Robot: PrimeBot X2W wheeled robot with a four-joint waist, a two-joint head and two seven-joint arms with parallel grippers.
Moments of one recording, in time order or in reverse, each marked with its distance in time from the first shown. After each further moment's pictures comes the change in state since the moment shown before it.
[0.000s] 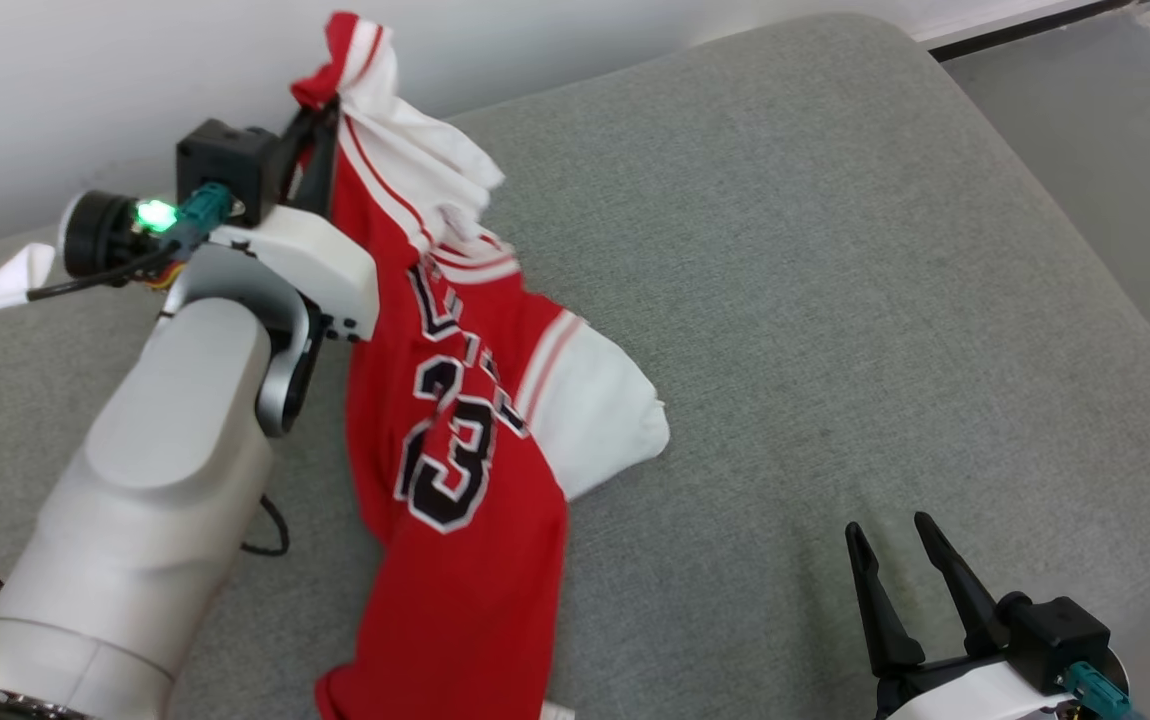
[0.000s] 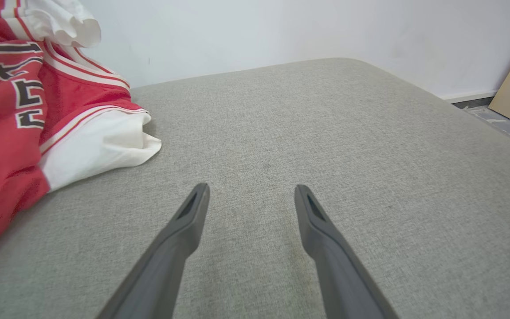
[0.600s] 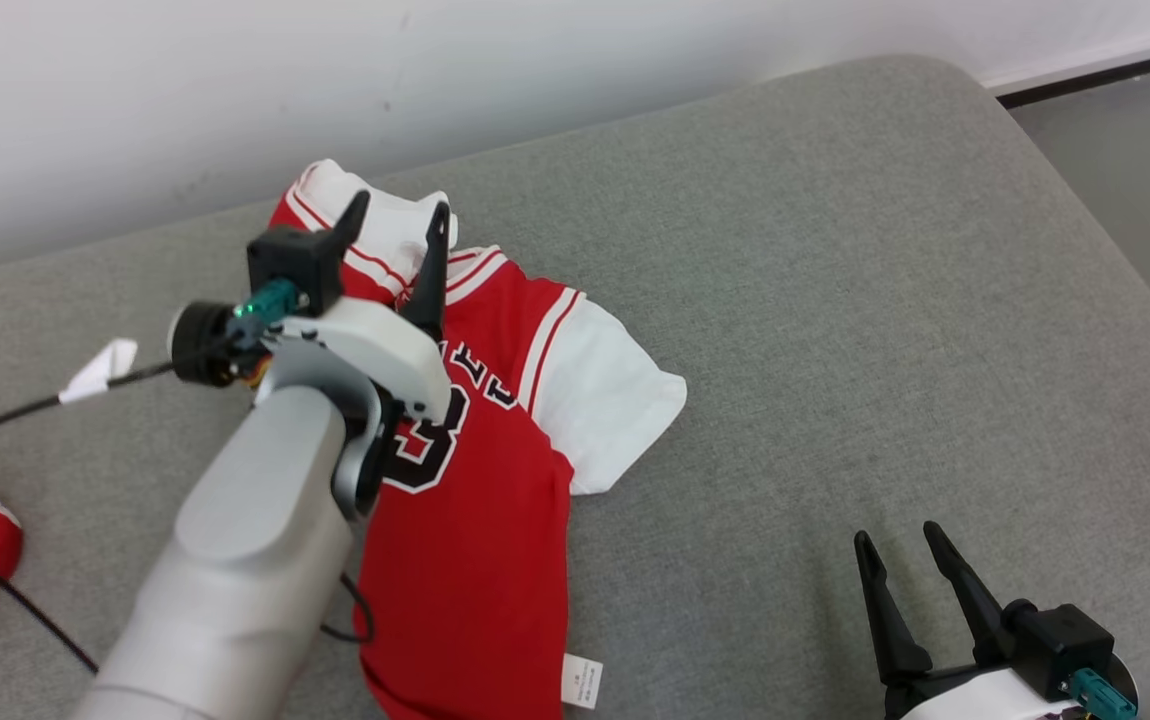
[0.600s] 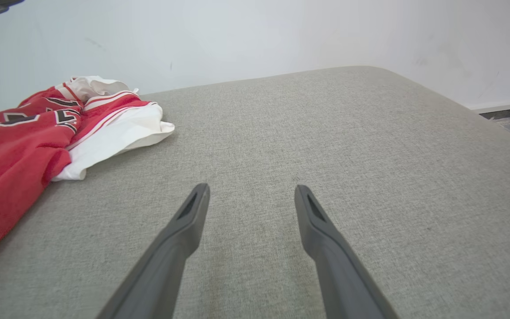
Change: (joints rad) left arm 0.101 -0.124 0.062 0.070 -0.048 -0.049 -0.050; right arm 0.007 0.000 -0.020 0.016 -0.021 0.000 0.000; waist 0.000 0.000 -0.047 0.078
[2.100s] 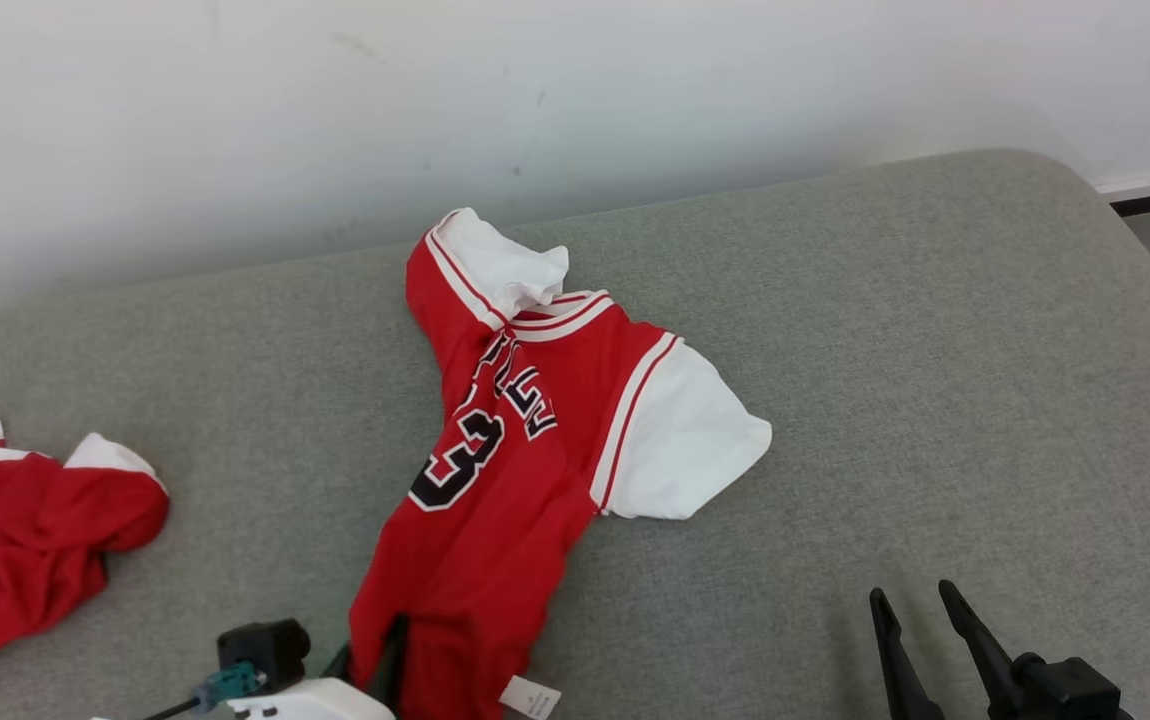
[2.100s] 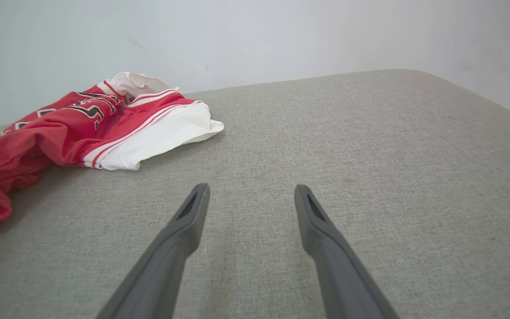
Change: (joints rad) left arm 0.752 0.077 0.072 -0.463 -0.223 0.091 0.203; right arm 0.083 0.000 -0.032 0.007 -0.024 0.000 0.000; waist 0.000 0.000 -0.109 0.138
